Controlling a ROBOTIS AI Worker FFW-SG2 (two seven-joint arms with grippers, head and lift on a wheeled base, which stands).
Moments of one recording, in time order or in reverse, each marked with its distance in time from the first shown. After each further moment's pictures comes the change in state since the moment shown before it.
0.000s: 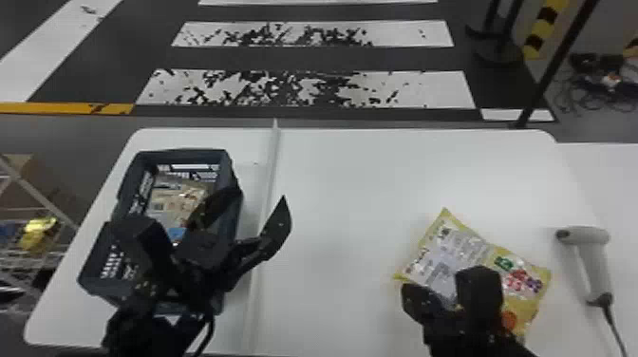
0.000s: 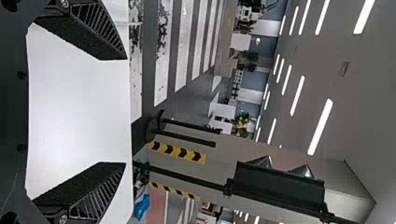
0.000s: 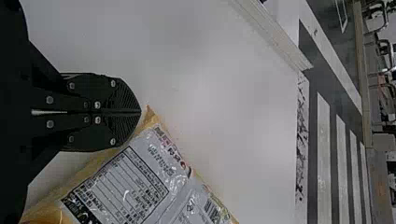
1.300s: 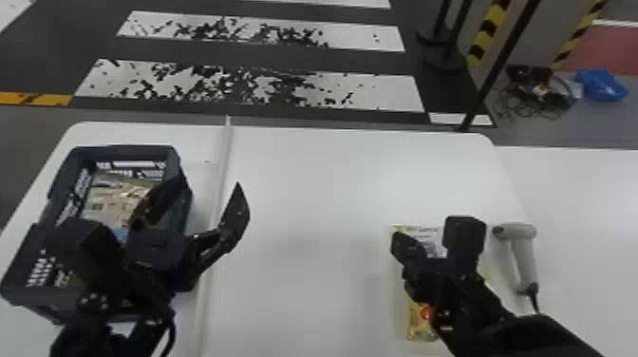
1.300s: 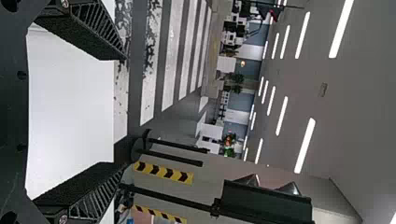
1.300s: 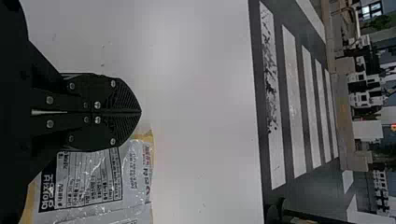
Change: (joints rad) left arm 0.028 0.037 -0.106 -0.045 -0.013 -0.081 0.220; right arm -0.104 0.071 -0.152 0.032 -0.115 -0.024 -0.138
